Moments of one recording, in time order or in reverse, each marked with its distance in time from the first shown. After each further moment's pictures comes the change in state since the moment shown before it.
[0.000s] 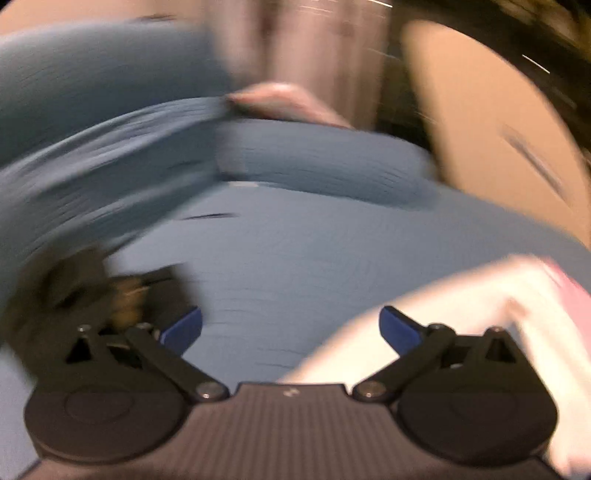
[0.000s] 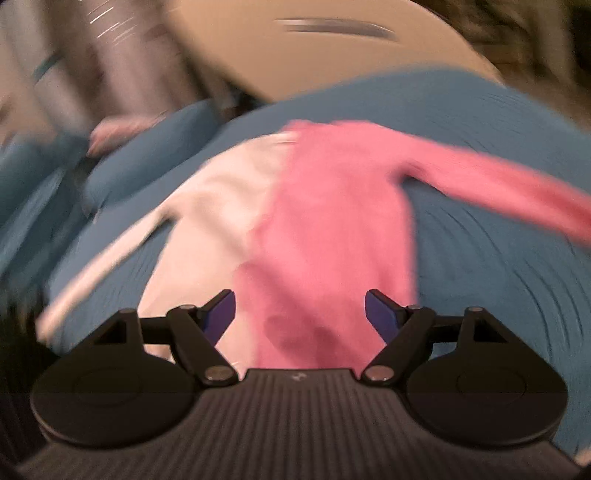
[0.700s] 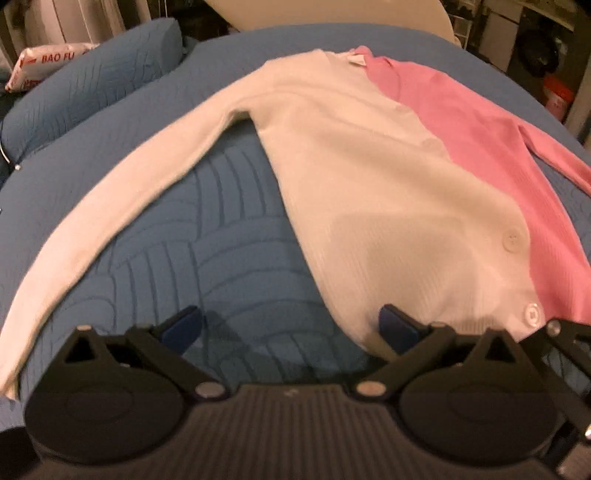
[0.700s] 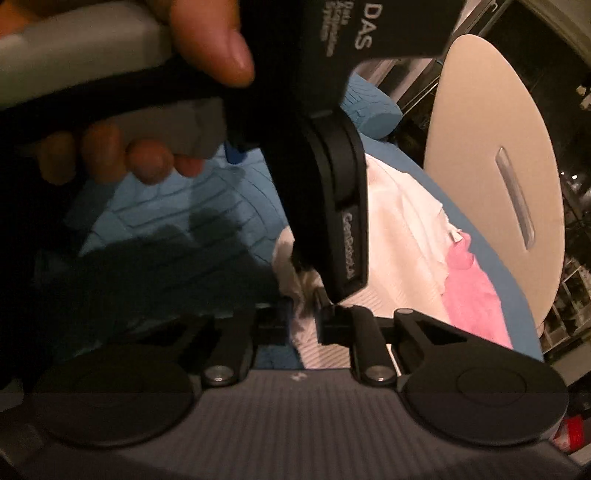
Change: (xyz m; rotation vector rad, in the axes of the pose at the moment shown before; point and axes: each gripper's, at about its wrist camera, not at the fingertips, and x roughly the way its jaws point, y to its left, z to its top) left arm 0.096 -0.215 -0.078 0.333 0.398 -0.218; right arm 0.053 0.153 -0.055 -0.752 0.030 -0.083
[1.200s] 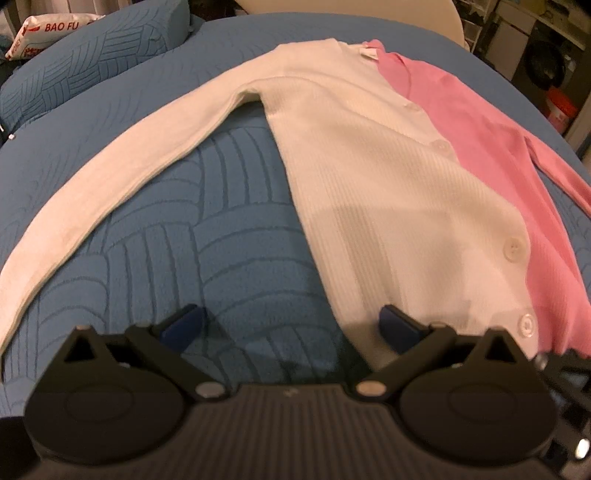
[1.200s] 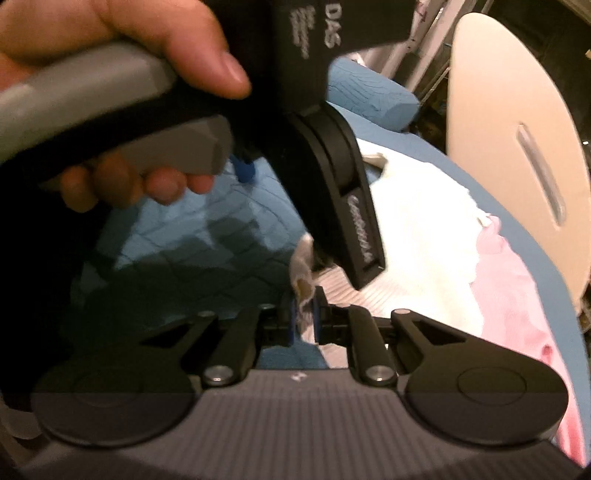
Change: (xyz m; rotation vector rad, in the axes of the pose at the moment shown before) left arm -0.006 0.001 0.008 -0.023 0.018 -0.015; right arm -0.009 -0.002 0.010 0.083 -0.026 0.150
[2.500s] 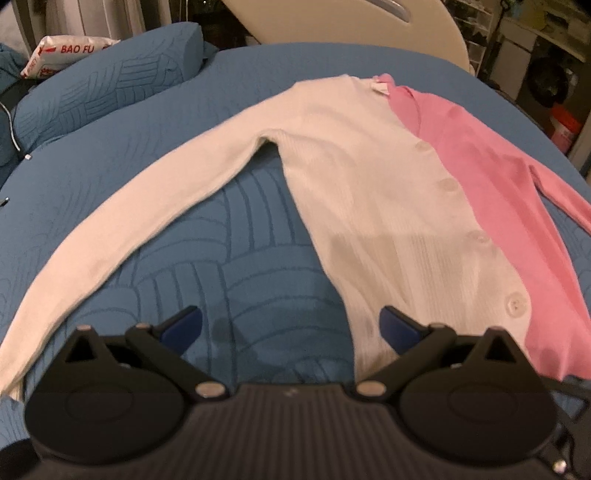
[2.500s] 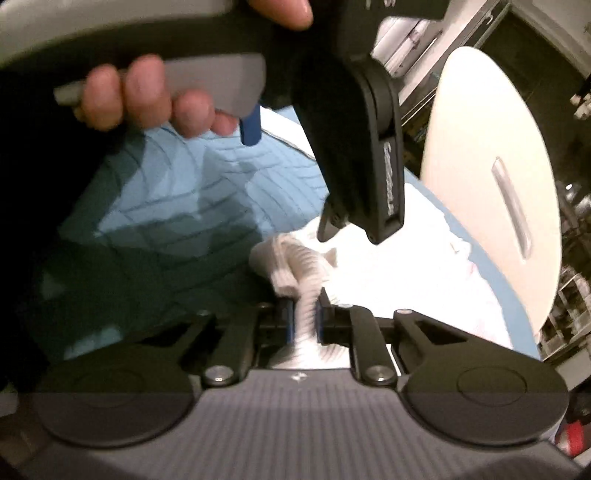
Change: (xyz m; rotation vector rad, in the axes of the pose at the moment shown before) left arm -0.020 0.004 0.018 0.020 -0.090 0.037; right arm 0.013 0.035 -0.005 -0.078 -0.038 -0.145
